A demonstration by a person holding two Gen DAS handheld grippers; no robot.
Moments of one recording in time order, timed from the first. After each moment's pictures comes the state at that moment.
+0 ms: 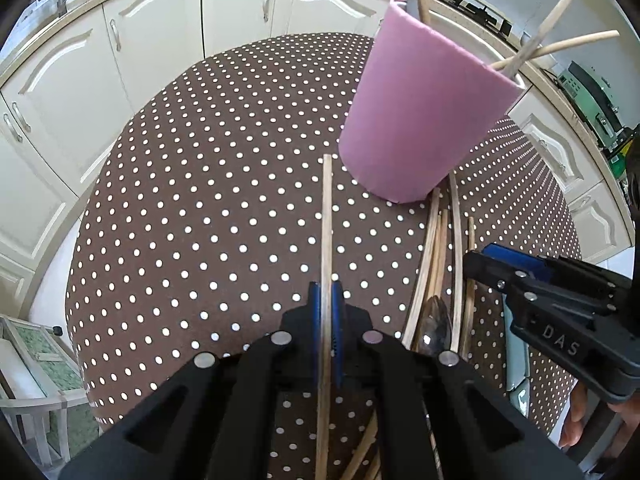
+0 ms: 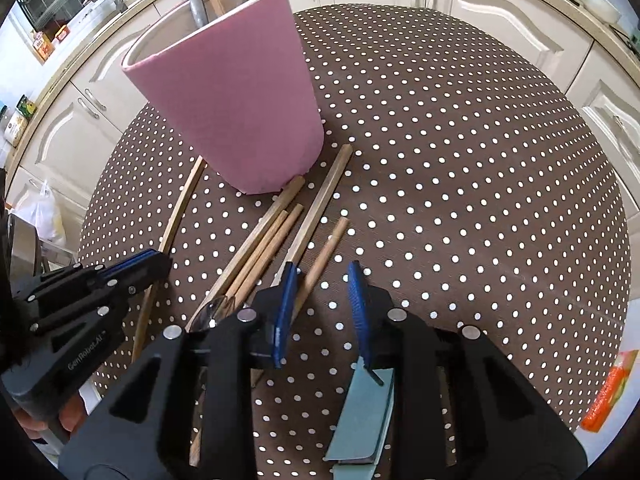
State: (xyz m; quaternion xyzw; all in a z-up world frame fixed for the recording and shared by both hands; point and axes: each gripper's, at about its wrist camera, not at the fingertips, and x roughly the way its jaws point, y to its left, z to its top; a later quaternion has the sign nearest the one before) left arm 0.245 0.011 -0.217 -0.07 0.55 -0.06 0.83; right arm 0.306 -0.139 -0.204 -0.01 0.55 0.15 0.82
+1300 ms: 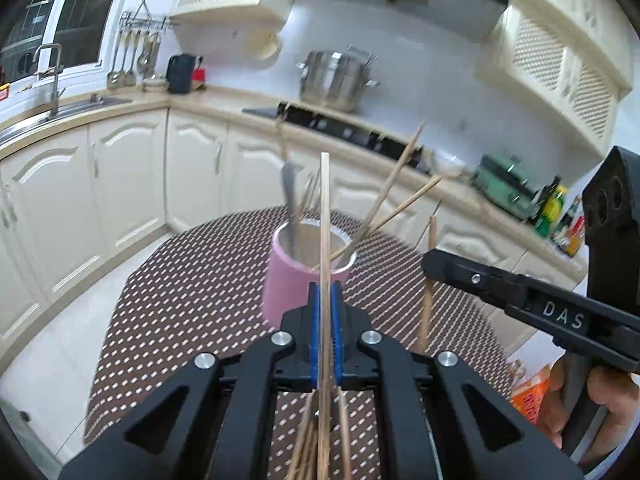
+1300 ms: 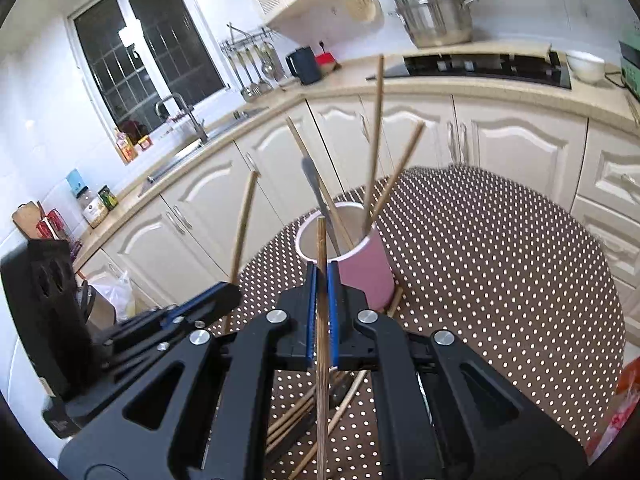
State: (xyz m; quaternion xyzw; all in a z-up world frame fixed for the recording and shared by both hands) left arm 0.172 0.010 -0.102 -0.10 0.28 -0.14 0.94; right arm 0.239 -0.186 -0.082 0.12 0.32 0.25 0.91
